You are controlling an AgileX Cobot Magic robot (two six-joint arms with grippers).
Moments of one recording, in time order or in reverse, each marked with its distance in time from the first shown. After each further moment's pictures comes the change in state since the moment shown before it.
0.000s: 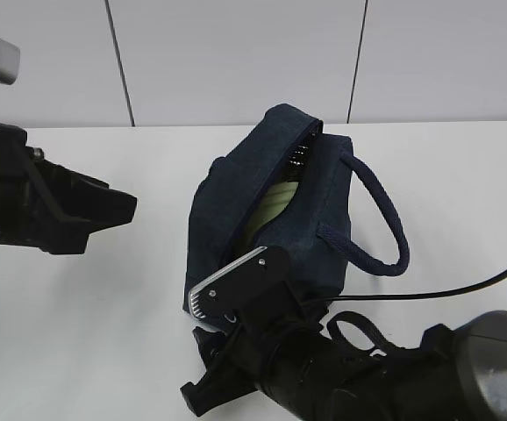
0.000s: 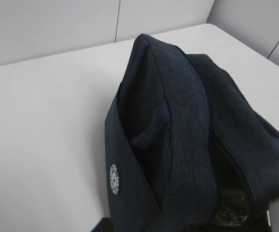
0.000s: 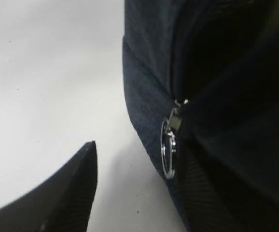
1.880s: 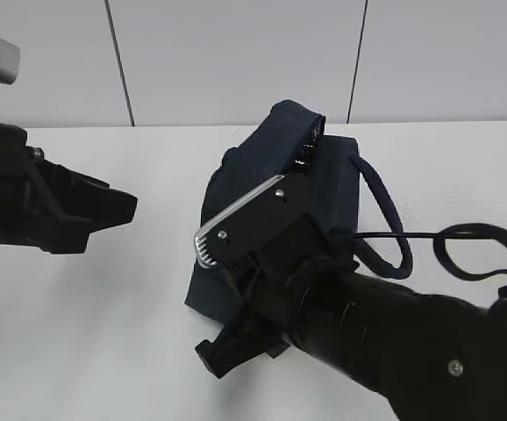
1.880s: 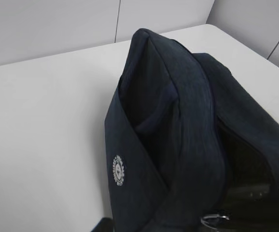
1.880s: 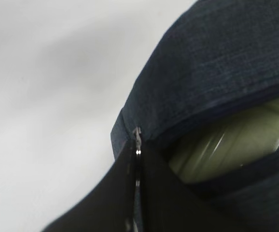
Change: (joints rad) left arm 0.000 0.000 0.000 -0.004 0.000 0.000; right arm 0.002 -0.301 -0.006 0.349 0.181 -0.532
